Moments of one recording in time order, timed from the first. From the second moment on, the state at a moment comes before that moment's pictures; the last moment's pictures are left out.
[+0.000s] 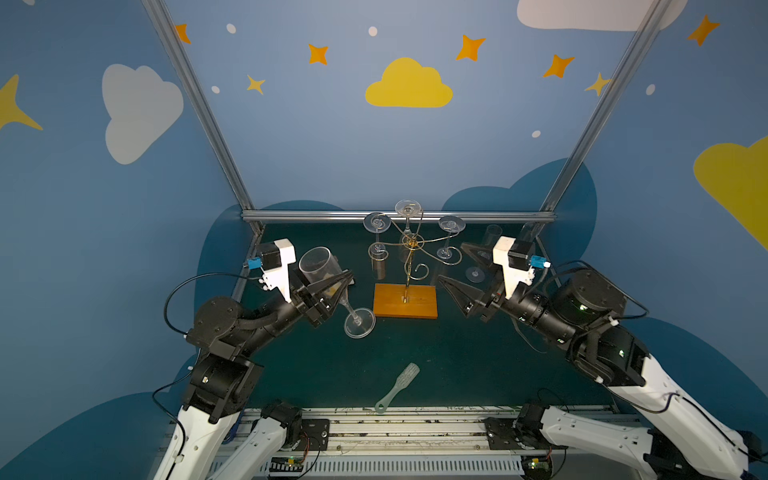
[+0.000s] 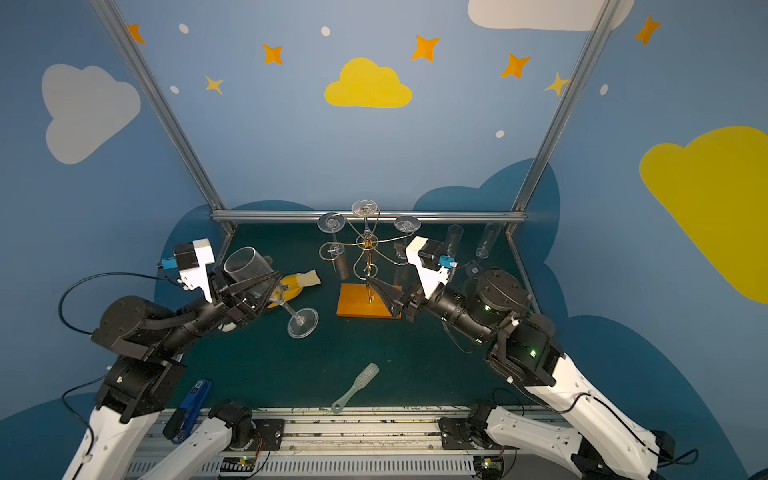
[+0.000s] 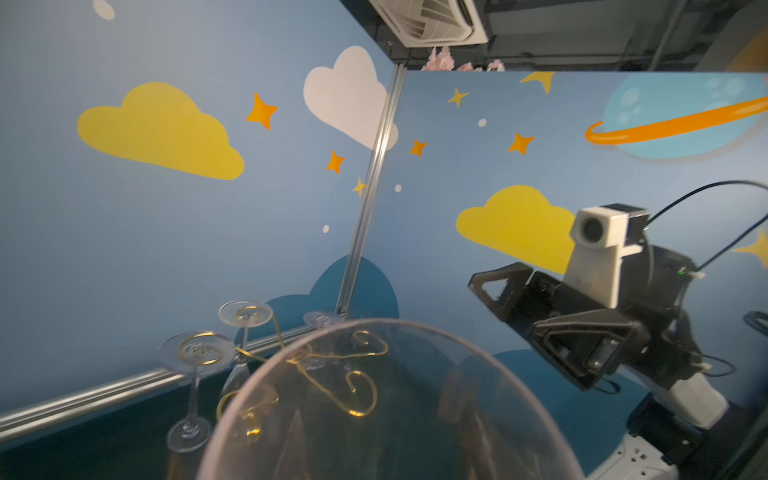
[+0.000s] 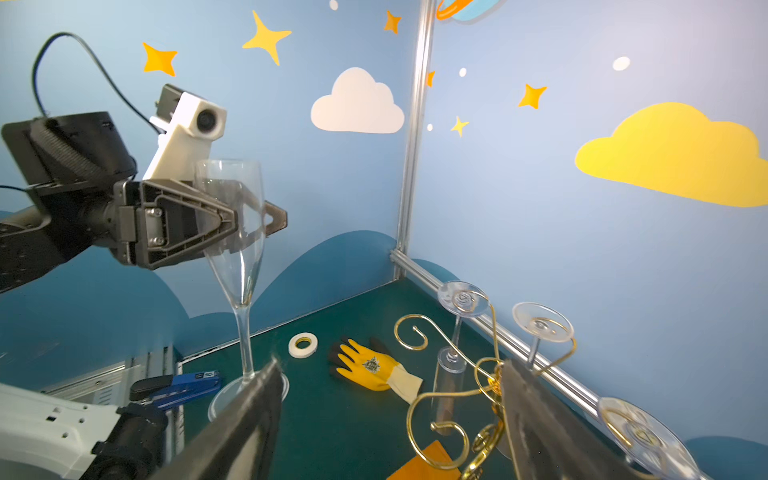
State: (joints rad) left arm -0.36 0.63 1.03 -0.21 0.46 -0.37; right arm 0.98 0.87 1.28 -0.31 0.00 -0.08
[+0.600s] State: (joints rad) left arm -0.36 0.49 0.45 0.03 -0.13 -0.23; right arm 0.98 0.75 1.22 -0.42 0.13 -0.03
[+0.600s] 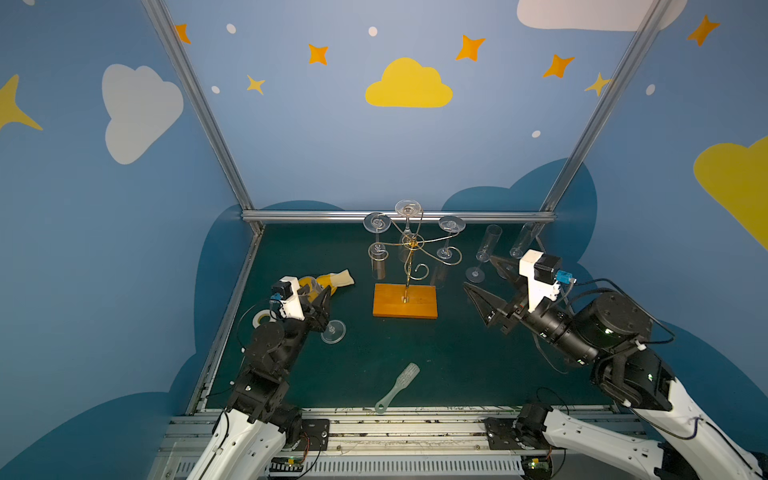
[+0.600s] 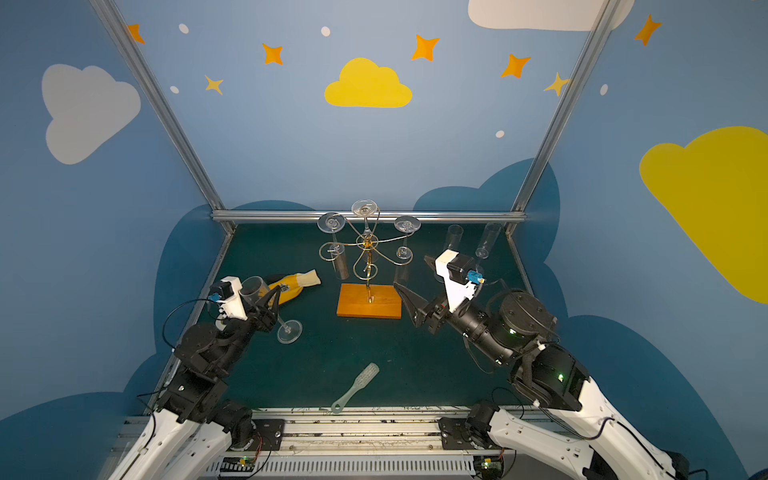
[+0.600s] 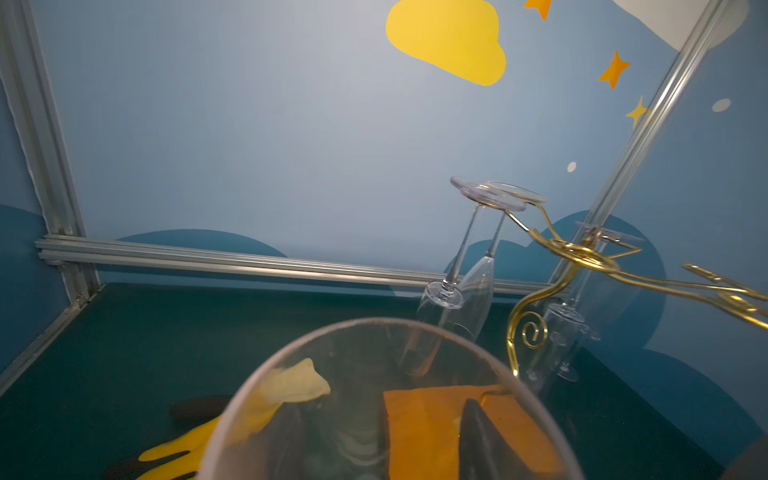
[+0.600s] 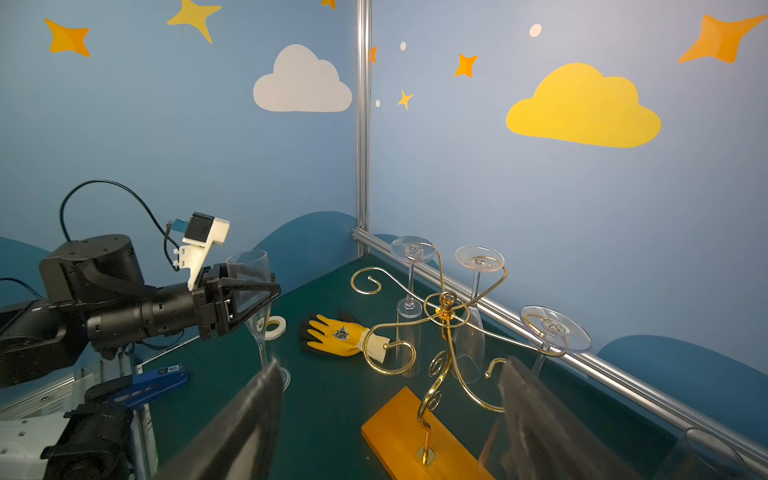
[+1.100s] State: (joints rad) left arm -0.31 0.95 0.39 0.43 -0.17 -0.12; right arm 0.98 0.81 1.22 -0.46 0.15 -0.04
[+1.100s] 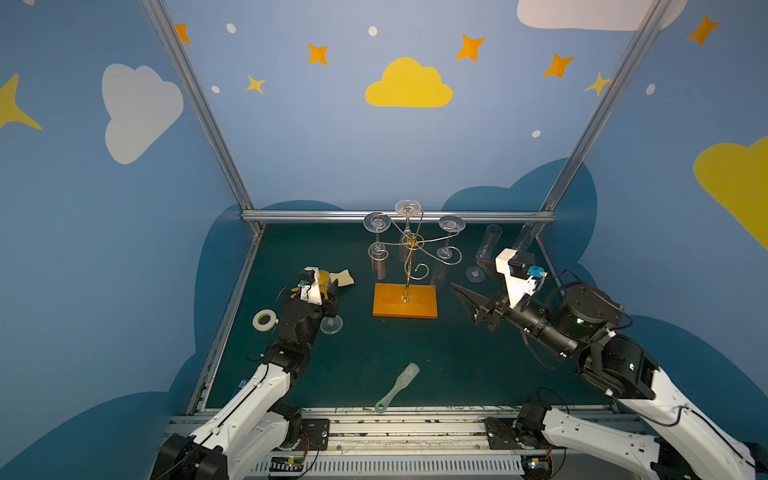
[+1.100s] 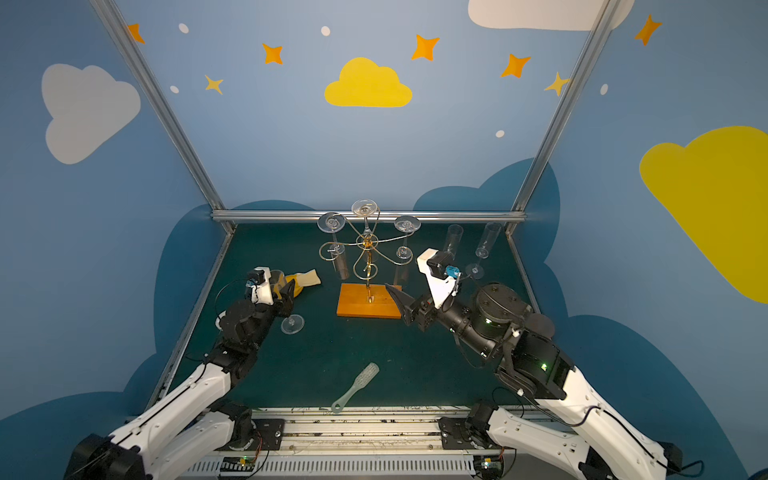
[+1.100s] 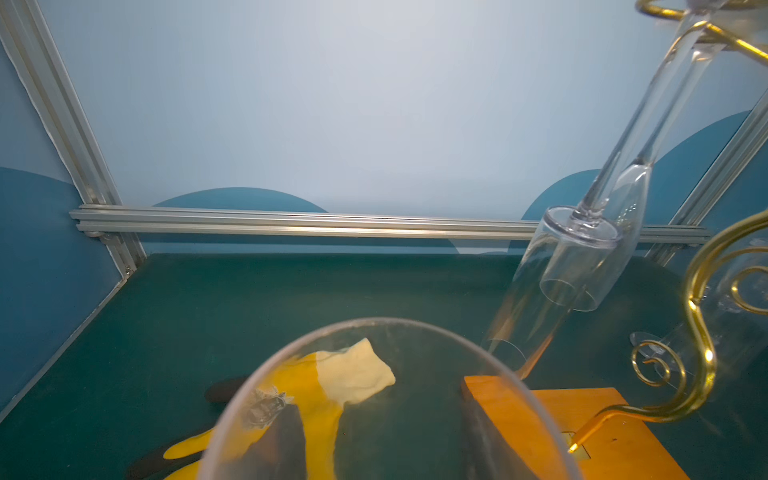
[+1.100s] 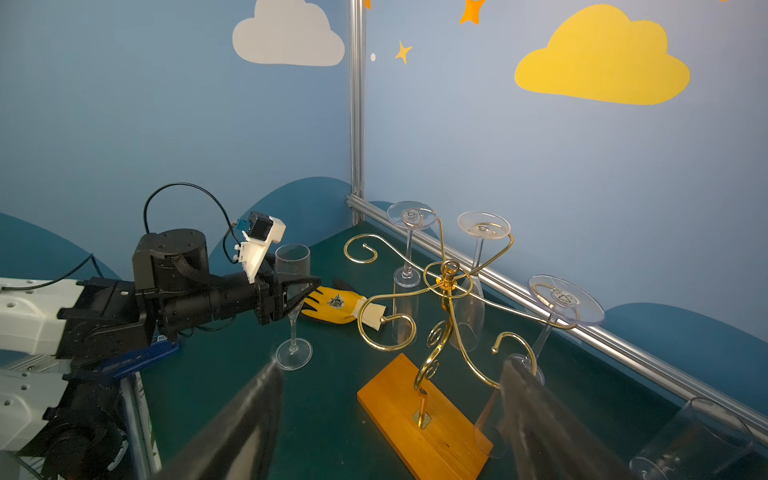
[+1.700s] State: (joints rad) left arm -0.30 1.37 0.52 0.74 -0.15 -0.09; right arm 0.98 0.80 1.22 -0.46 0.18 -0.05
